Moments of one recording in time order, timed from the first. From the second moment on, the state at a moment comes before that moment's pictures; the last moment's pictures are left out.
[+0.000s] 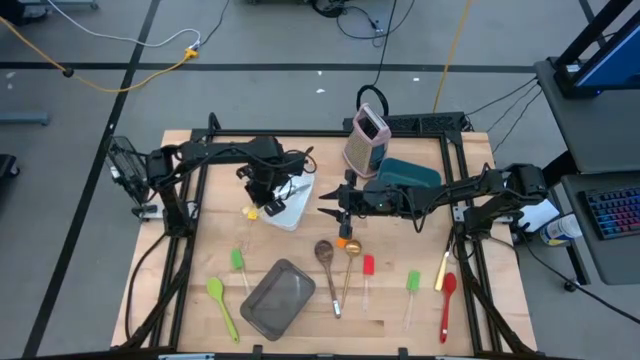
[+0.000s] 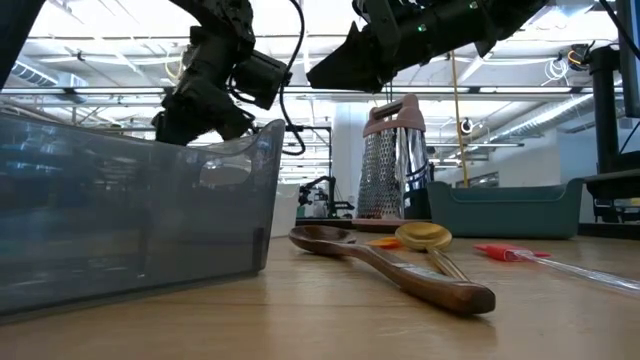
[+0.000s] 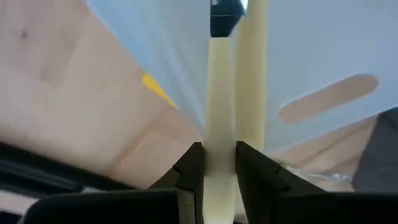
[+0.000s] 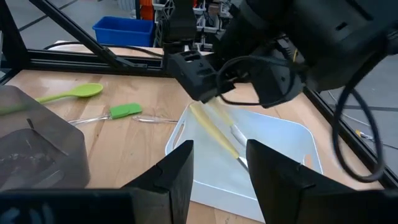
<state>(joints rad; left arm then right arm) 0.34 1.81 1.38 -1.48 0.20 -0.33 0.01 1.54 0.88 0.38 0.13 -0.06</state>
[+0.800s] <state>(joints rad) 0.38 1.81 1.38 -1.31 0.20 -0.32 0.01 1.54 0.88 0.38 0.13 -0.06</state>
